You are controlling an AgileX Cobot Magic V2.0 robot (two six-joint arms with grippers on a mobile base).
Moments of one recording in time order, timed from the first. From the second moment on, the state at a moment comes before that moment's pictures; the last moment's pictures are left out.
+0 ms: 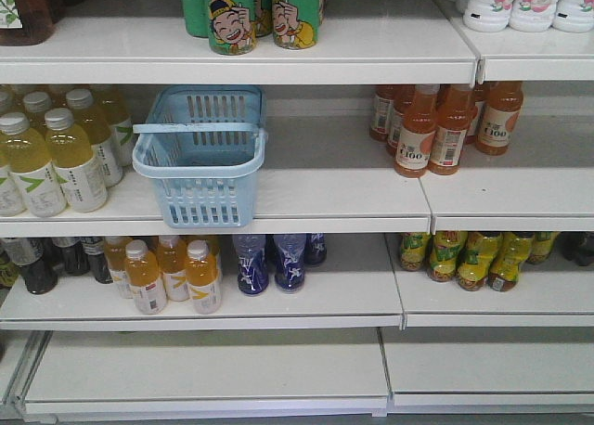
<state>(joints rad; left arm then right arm) -0.02 -0.01 0.03 0.47 0.08 -0.51 -0.03 -0.01 0.03 0.01 0.09 0.12</state>
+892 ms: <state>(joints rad) -0.02 -0.01 0.03 0.47 0.08 -0.51 -0.03 -0.01 0.03 0.01 0.09 0.12</state>
